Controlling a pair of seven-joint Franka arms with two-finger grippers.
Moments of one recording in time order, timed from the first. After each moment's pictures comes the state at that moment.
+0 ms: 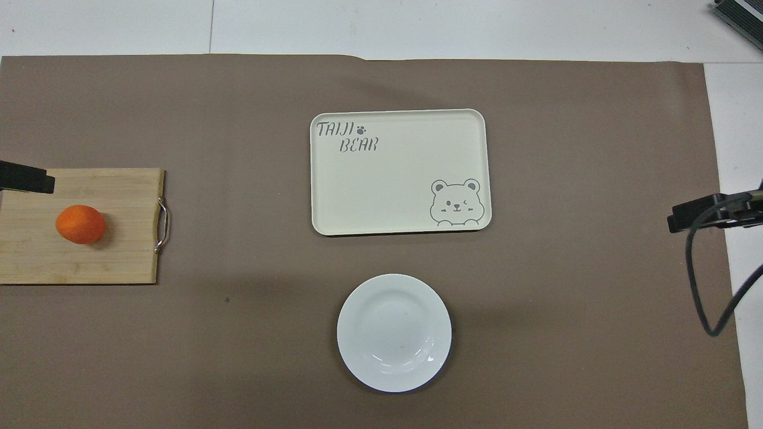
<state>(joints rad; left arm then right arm) -0.05 -0.03 0.06 -1.58 0.00 1.65 0.15 -0.01 -0.04 0.00 -1.55 -0.02 1.44 -0.05</state>
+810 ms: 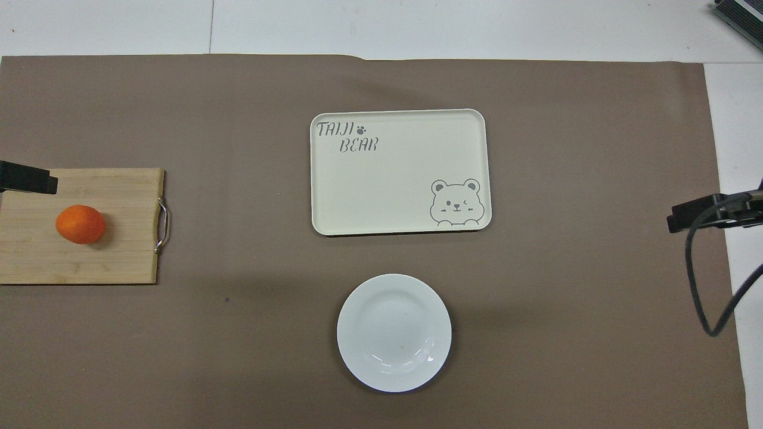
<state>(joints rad) -0.05 -0.03 0.05 -1.58 0.00 1.64 0.15 -0.01 -0.04 0.00 -1.55 -0.02 1.44 -0.05</state>
